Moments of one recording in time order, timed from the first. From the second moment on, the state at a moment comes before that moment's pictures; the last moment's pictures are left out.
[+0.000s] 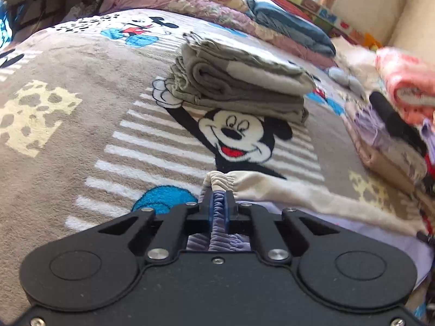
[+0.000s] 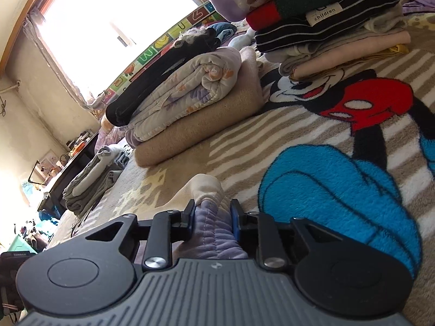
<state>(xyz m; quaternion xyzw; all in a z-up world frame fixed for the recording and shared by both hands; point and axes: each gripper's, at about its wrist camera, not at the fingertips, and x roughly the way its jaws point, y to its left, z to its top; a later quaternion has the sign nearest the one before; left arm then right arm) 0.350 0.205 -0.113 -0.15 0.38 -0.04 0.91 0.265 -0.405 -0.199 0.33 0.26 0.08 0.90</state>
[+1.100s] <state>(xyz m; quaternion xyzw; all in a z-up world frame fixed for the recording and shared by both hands) 0.107 -0.050 -0.081 0.10 0.35 -0.32 0.87 0.028 -0.365 -0.191 0.52 0.33 0.18 0.77</state>
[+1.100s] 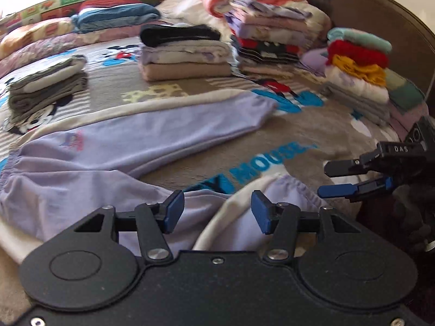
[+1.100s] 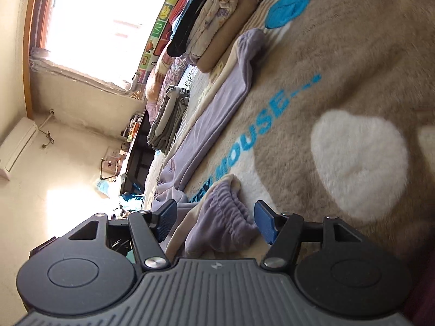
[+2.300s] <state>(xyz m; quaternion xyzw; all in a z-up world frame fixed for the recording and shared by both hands) 0.037 -0.145 -0.125 0.28 0.31 -0.41 0.81 0.013 -0.388 -0.239 0.66 0.28 0.20 0.67</state>
